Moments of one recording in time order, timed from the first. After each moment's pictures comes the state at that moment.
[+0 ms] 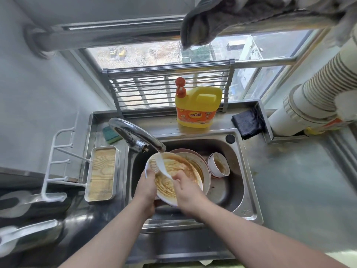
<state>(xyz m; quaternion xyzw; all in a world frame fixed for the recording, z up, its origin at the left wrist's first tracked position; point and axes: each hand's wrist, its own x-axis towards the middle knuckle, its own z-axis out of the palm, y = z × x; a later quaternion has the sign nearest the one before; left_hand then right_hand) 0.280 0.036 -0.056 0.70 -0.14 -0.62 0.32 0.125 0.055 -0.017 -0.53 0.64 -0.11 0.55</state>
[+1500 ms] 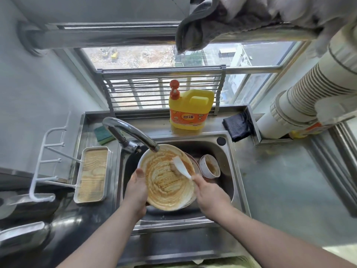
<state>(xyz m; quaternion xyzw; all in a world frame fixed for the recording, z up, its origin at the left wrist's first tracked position) 0.286 0.044 -0.057 0.66 -0.18 -0.61 0.39 0.051 0.075 -0.017 -0.62 0.68 0.01 0.39</state>
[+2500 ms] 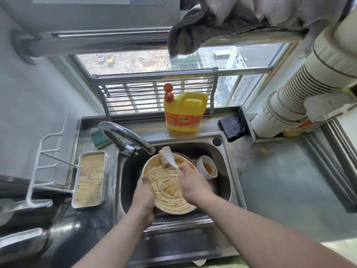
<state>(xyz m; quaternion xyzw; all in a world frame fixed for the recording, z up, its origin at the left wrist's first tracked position) 0.254 0.054 -0.047 0.68 -0.13 -0.64 0.33 0.087 0.040 -0.005 -0.56 0.70 -0.05 0.44</state>
